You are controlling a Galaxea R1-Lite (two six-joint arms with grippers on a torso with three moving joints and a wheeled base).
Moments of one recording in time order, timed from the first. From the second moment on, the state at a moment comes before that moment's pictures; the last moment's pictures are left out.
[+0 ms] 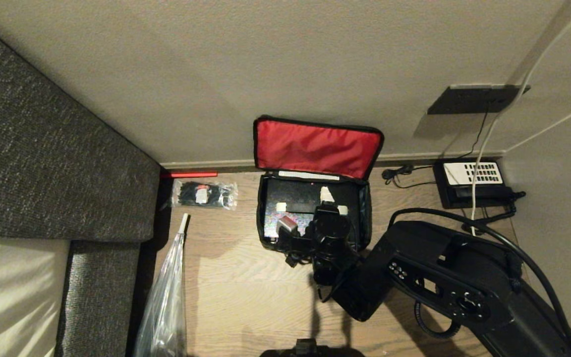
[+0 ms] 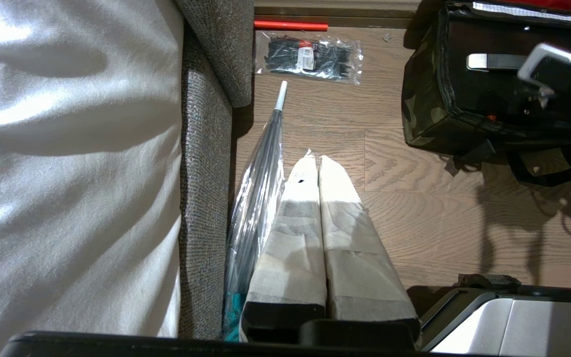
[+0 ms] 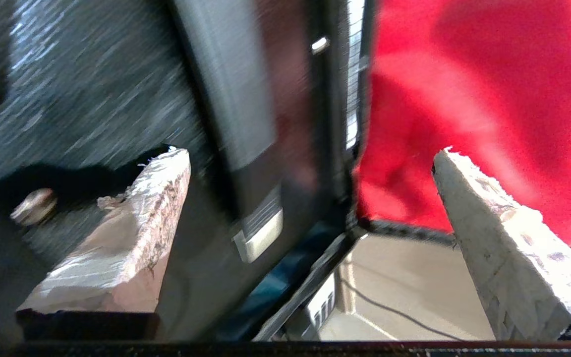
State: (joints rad) left arm 0.00 0.00 0.00 0.00 0.01 0.00; right arm 0.71 2.63 -1.38 -1.36 -0.74 -1.46
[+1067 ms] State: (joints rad) left arm 0.00 0.00 0.00 0.00 0.01 0.00; right arm 0.64 2.71 -1.55 -1.36 -0.70 -1.55
